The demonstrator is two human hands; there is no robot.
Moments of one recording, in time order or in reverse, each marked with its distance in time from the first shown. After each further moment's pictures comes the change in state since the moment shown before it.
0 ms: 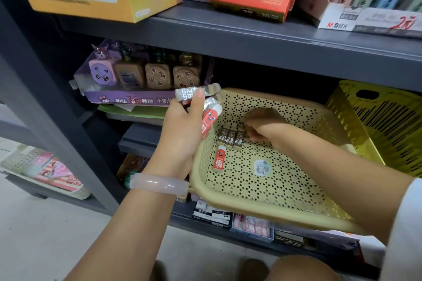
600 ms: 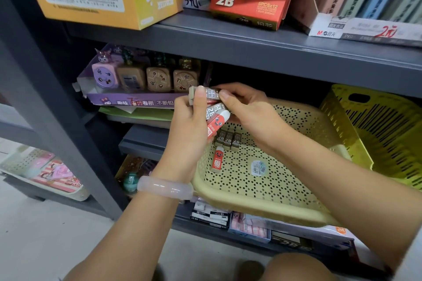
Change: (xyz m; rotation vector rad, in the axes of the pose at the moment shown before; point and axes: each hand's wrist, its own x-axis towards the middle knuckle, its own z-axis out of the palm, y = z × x) left_hand -0.013 0.005 0.010 0.023 0.059 0.066; right_hand -0.051 -0.025 0.009 0.432 -0.246 -0.672
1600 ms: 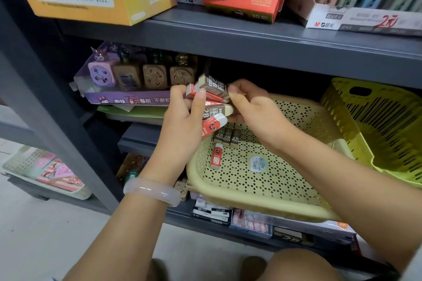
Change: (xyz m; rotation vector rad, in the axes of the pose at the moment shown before) left_hand -0.001 0.002 -0.010 0.195 -0.073 0.199; right_hand -0.007 0.000 -0.006 -0.027 0.001 -0.015
